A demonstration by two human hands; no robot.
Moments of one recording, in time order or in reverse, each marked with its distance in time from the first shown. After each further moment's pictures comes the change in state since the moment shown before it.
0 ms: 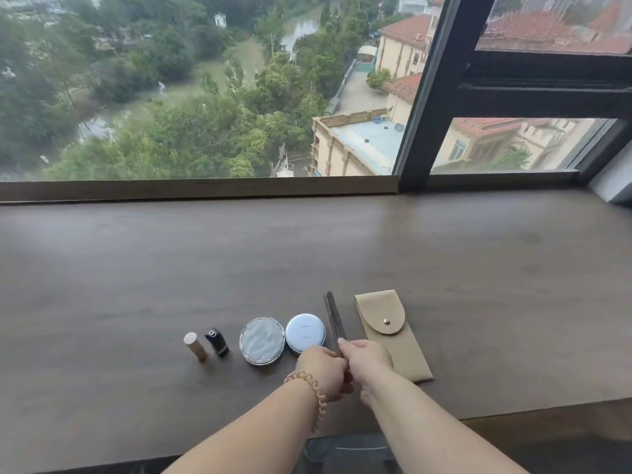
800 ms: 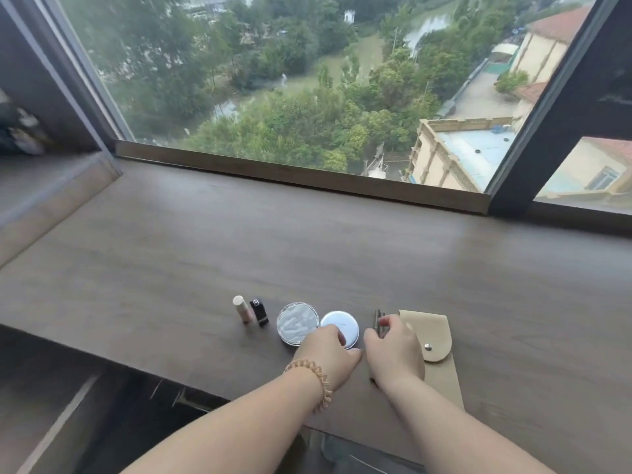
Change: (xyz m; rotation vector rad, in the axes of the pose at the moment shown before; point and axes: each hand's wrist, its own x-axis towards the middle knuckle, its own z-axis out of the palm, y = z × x) left_hand -0.014 0.010 -0.009 0.521 0.546 0.171; right_hand 0.023 -0.033 -0.008 -0.659 0.024 -0.507
